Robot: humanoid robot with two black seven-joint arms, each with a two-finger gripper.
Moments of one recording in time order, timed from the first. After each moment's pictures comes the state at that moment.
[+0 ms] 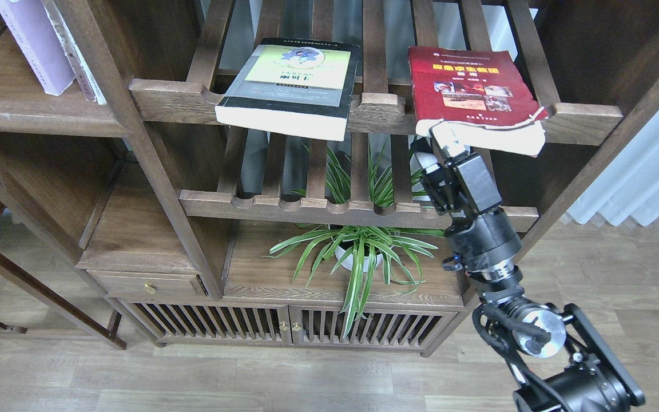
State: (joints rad) left arm 0.16 0.64 -1.54 -1.30 -0.02 -0.49 0.07; right arm 0.01 -0.08 1.36 1.55 0.07 0.58 -0.07
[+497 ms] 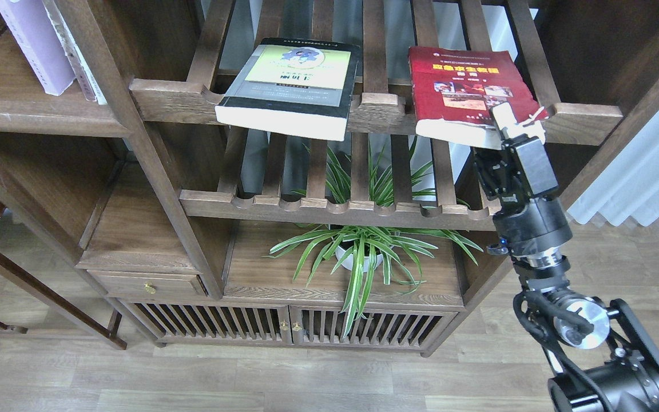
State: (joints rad) left arm 0.16 0.64 -1.54 -1.30 -0.02 -0.49 0.07; right arm -0.01 -0.17 1.42 1.55 0.13 0.58 -0.07
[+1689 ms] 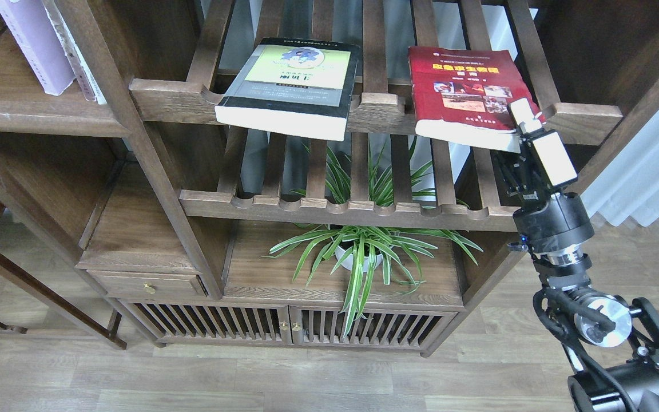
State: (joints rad) left arm 0.16 0.65 -1.55 -1.30 -0.02 -0.49 0.07; right arm 0.00 -0.22 1.42 1.54 0.15 0.58 -0.07
